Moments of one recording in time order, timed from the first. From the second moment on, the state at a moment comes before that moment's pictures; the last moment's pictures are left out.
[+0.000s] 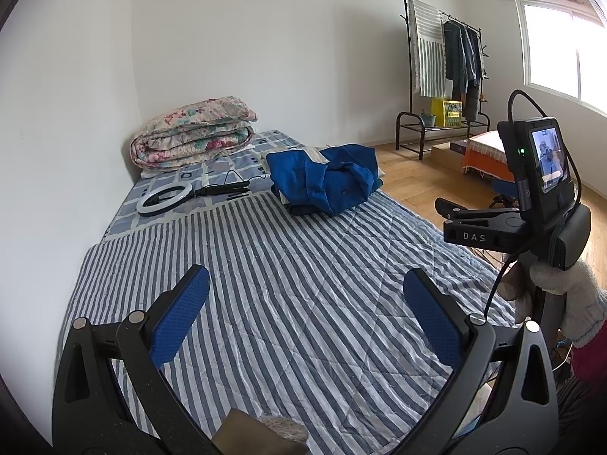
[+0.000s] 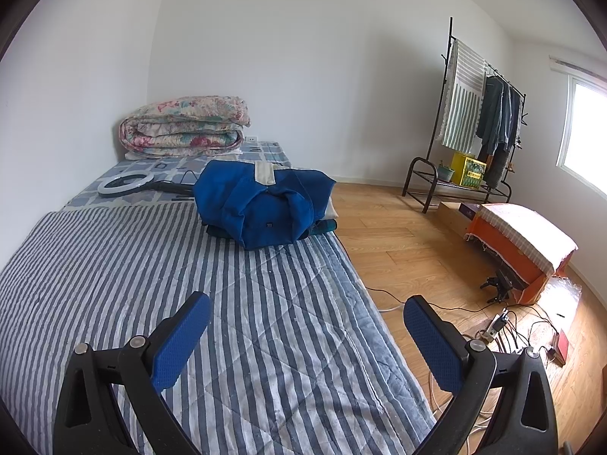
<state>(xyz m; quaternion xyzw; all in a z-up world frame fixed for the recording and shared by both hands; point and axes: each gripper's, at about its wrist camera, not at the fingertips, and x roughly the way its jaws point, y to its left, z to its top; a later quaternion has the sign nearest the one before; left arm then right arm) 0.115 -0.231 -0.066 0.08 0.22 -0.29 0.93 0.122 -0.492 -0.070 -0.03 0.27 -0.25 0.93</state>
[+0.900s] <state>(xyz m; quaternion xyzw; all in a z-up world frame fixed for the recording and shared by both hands) 0.125 -0.223 -0.071 0.09 0.22 -0.29 0.93 0.121 -0.494 -0.073 -0.03 0.28 -0.25 0.93</state>
